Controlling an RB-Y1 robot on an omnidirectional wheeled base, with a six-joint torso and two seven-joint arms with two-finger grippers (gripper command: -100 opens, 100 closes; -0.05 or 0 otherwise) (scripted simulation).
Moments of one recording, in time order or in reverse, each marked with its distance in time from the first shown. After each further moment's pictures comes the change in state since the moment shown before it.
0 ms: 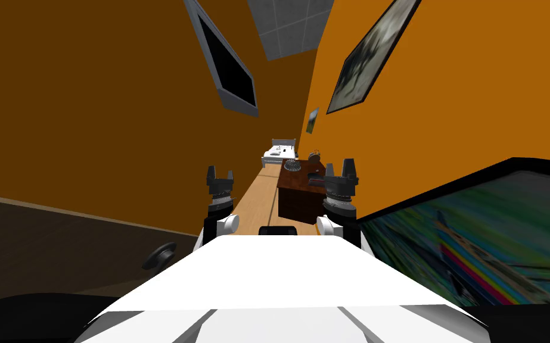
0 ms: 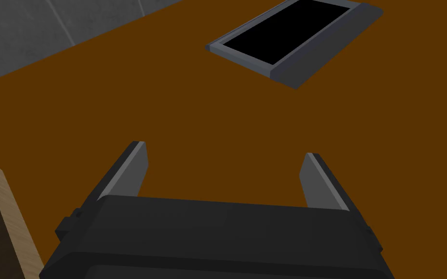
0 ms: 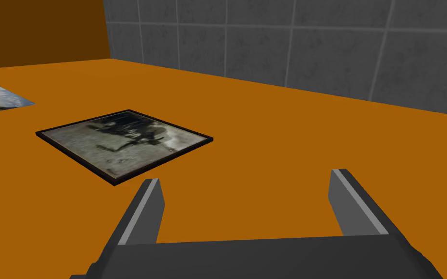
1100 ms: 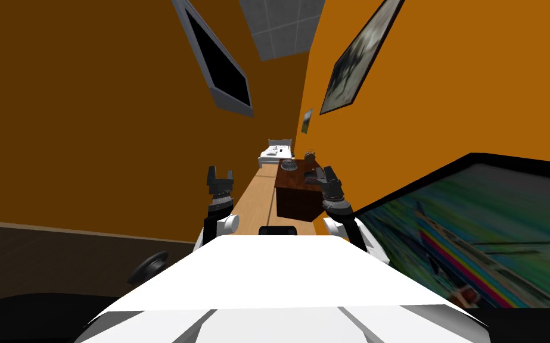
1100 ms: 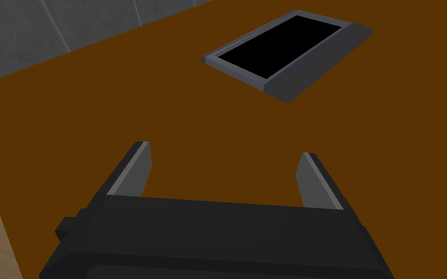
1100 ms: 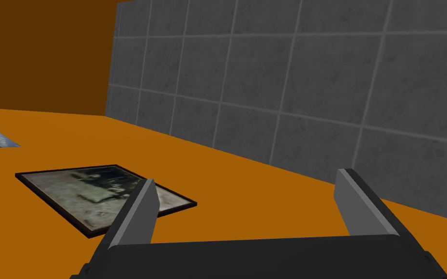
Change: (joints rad) left arm 0.000 0.000 0.000 0.000 0.000 0.000 0.000; right arm -0.059 -0.296 -0.025 0.127 0.016 -0.070 0.025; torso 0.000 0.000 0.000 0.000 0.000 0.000
